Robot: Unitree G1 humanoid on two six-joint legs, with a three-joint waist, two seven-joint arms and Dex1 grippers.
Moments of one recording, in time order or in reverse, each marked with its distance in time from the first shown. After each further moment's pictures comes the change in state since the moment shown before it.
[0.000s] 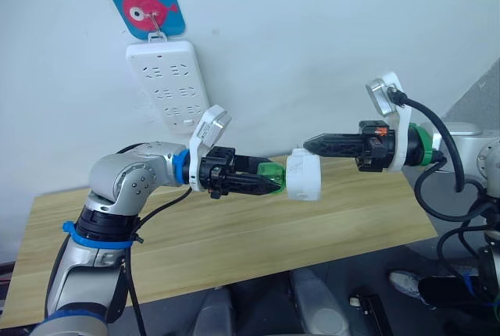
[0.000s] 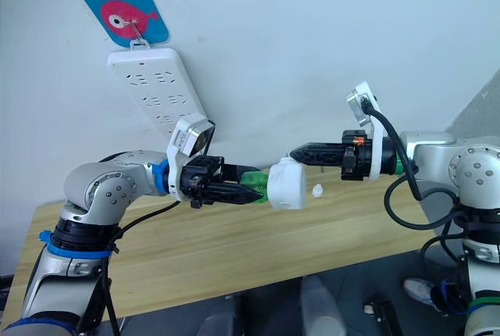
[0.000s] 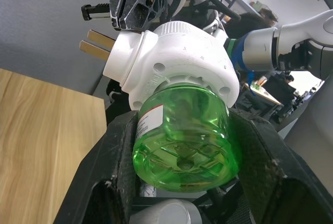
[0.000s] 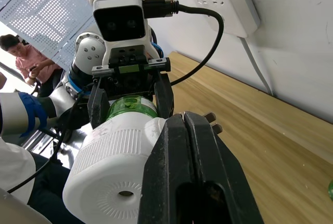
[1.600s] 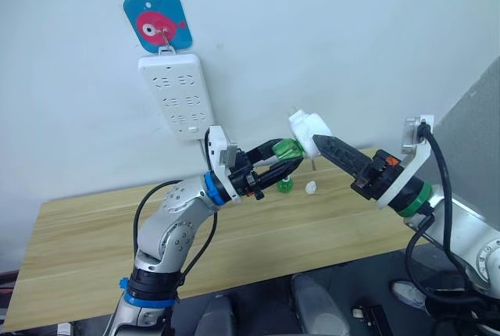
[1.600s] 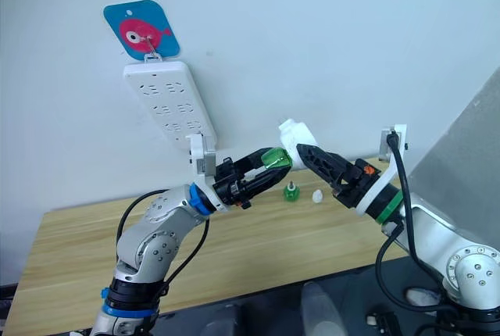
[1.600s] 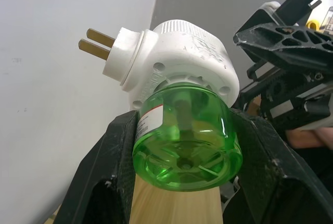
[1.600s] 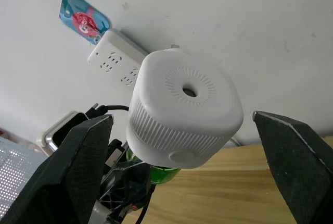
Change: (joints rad) left arm 0.333 -0.372 -0.003 -0.207 0.227 -0.501 0.497; right arm 0.549 0.163 -0.068 -0.444 0.472 -0.563 -0.868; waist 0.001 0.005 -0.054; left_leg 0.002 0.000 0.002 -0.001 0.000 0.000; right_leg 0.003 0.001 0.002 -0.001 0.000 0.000
